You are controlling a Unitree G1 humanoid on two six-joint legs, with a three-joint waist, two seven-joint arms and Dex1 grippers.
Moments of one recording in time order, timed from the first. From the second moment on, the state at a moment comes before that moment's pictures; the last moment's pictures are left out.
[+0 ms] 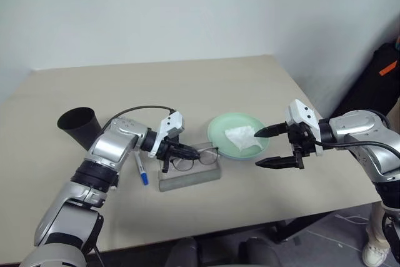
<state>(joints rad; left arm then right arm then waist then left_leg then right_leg) -0.63 0.67 -0.34 0.28 -0.26 0.46 -1.41 -0.54 -0.82 0.17 -0.21 0.44 0.66 1.28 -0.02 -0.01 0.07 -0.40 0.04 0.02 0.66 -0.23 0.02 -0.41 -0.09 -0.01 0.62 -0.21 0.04</state>
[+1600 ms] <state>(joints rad) -0.51 0.56 -0.09 0.18 -0.29 0.44 -1.10 -0.54 -0.82 0.17 -0.22 0.44 0.65 1.28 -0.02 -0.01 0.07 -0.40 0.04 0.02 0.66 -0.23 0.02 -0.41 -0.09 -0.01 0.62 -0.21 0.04</state>
